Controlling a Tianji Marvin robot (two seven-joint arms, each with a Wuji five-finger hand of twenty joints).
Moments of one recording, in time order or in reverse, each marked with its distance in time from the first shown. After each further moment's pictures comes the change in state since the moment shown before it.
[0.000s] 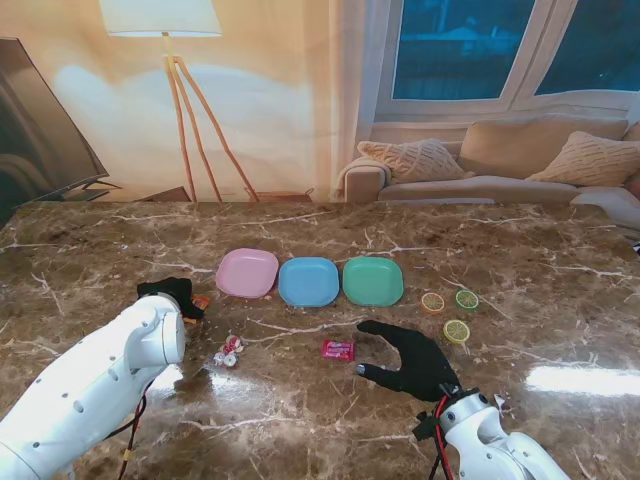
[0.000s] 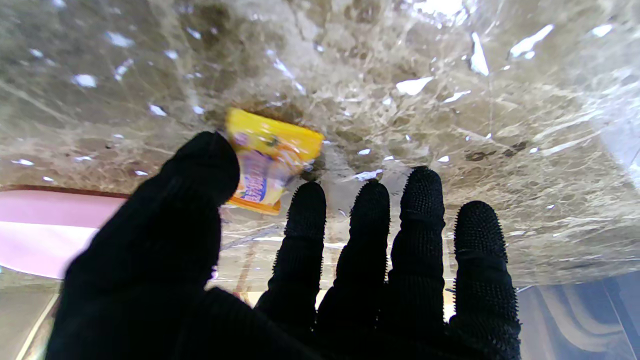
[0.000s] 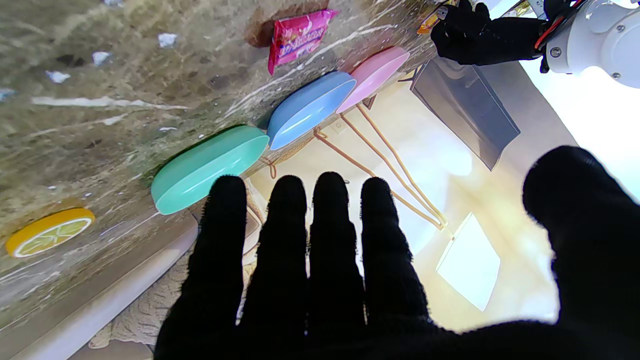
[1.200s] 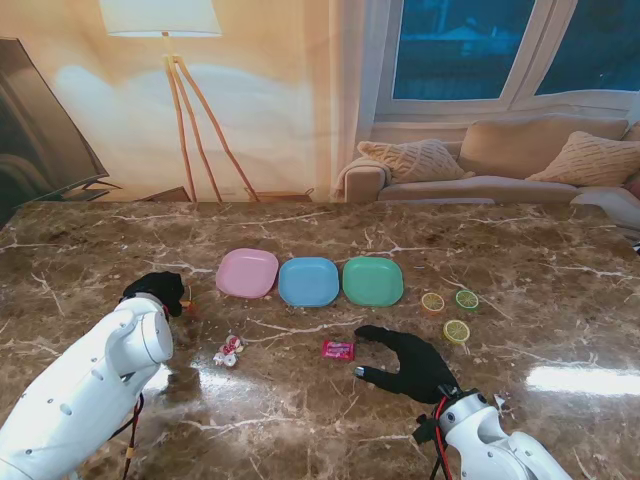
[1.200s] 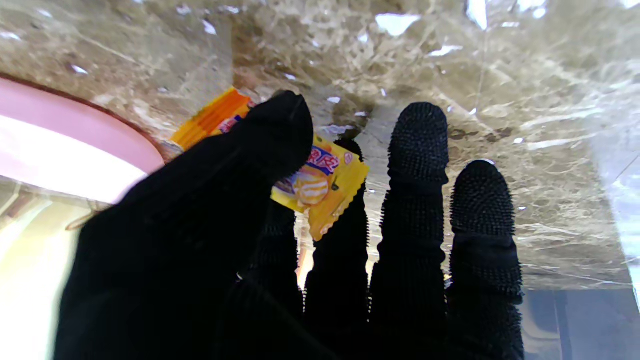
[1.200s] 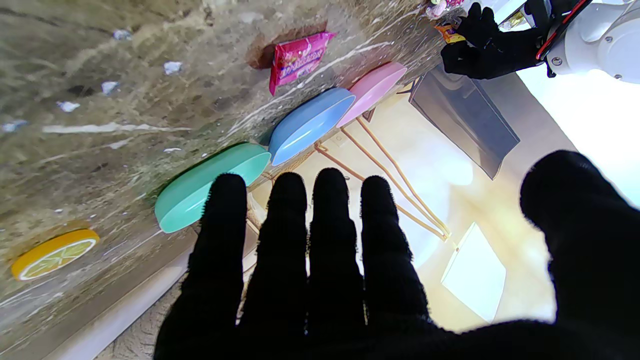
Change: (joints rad) left arm 0.084 -0.056 -0.182 0.031 -0.114 -0.053 0.213; right arm 0.001 0.005 0.001 0.000 0.027 0.000 0.049; left_hand 0.180 -0.313 0.337 -0.066 0.270 -0.299 0.403 0.381 0.454 -0.227 -0.395 -0.042 0.488 -0.060 0.156 0.013 0.364 0.016 0.289 -0.002; right_hand 0.000 0.027 -0.016 0.000 0.012 -0.001 0.002 0.000 0.029 0.000 0.002 0.005 0.021 0.000 0.002 0.000 0.013 0.000 0.002 0.000
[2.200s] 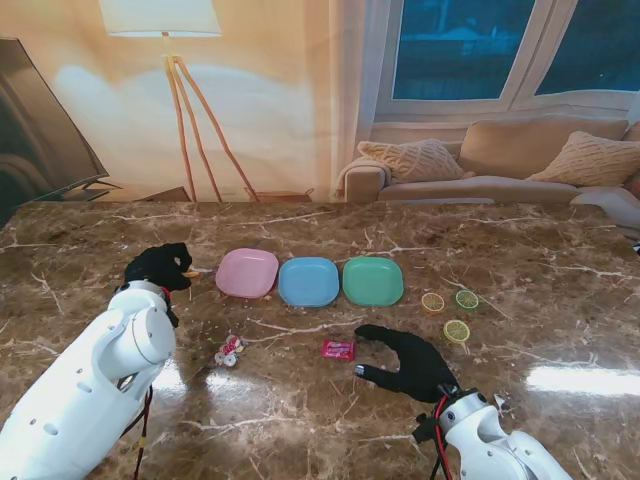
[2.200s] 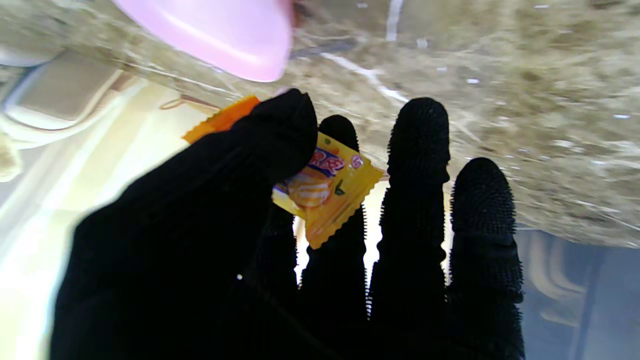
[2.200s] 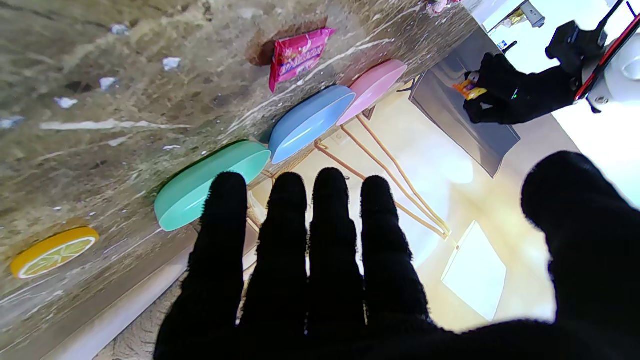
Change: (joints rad) left arm 0.106 -0.034 -0.117 -0.231 -0.029 -0.039 0.122; right arm 0.004 0.000 -0.001 0.002 0.002 0.000 -0.004; left_hand 0.000 -0.029 0.026 0.021 0.027 -0.012 0.014 0.030 0.167 -0.038 0.066 0.118 0.034 -0.006 0.009 0.000 0.017 -0.004 0.012 -0.024; right_hand 0.000 0.005 -0.009 0.000 0.000 0.000 0.001 0.000 0.000 0.000 0.000 0.009 0.000 0.000 0.000 0.000 0.008 -0.001 0.012 0.000
